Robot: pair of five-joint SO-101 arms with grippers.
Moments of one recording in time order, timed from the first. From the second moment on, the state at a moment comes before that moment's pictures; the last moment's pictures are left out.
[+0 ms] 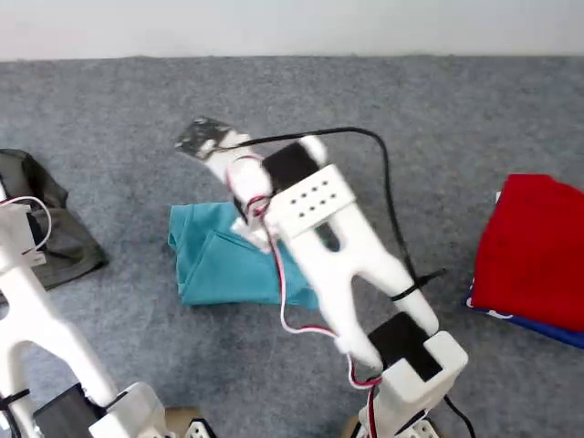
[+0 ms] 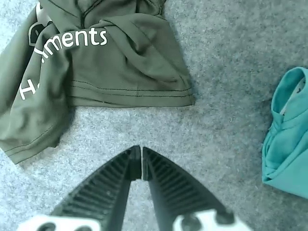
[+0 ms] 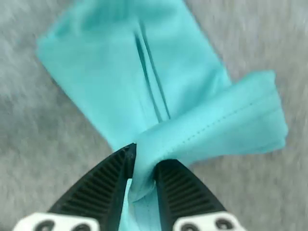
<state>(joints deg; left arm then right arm) -40.3 -16.0 6.2 93.8 -9.9 -39.6 10.9 -19.3 90.5 22.1</state>
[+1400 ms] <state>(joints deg) -44.9 -16.0 6.2 93.3 -9.9 -37.0 43.5 -47.5 100.5 26.9</state>
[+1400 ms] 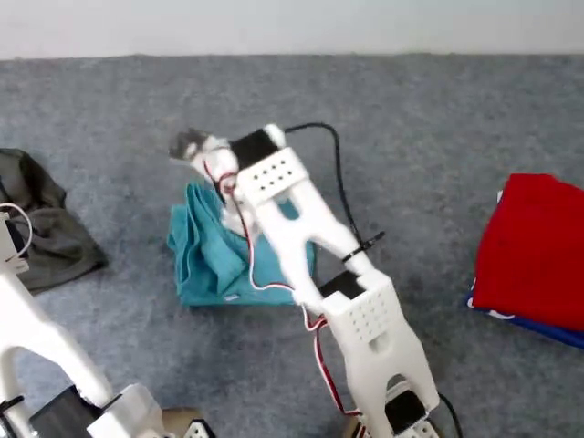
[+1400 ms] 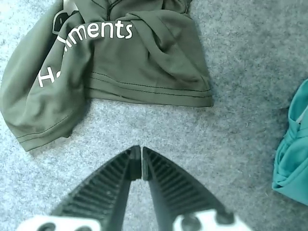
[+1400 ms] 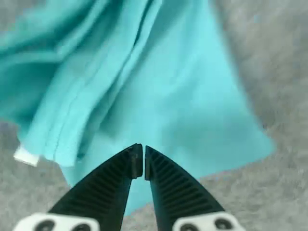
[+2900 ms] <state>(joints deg) -56.6 -31.0 6.1 96.8 -12.6 -22.2 53.2 -55.1 90.7 24.0</state>
